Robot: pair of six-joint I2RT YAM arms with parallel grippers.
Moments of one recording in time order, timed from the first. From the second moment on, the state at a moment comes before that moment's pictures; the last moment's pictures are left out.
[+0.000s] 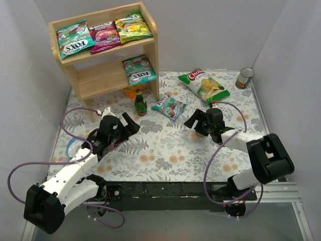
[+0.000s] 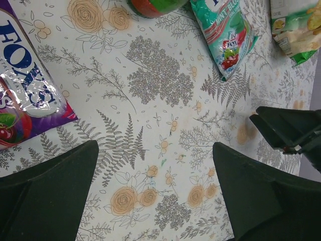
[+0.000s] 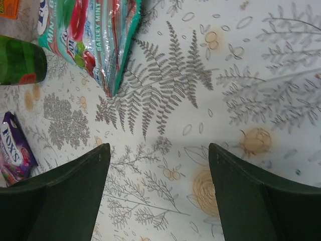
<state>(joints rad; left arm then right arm) -0.45 0.93 0.59 -0.26 -0.09 -0.86 0.40 1.44 0.56 0.24 -0.10 0.77</state>
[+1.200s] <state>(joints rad) -0.45 0.89 0.69 -0.43 -0.20 -0.78 0.38 1.97 0.98 0.40 -0.24 0.81</state>
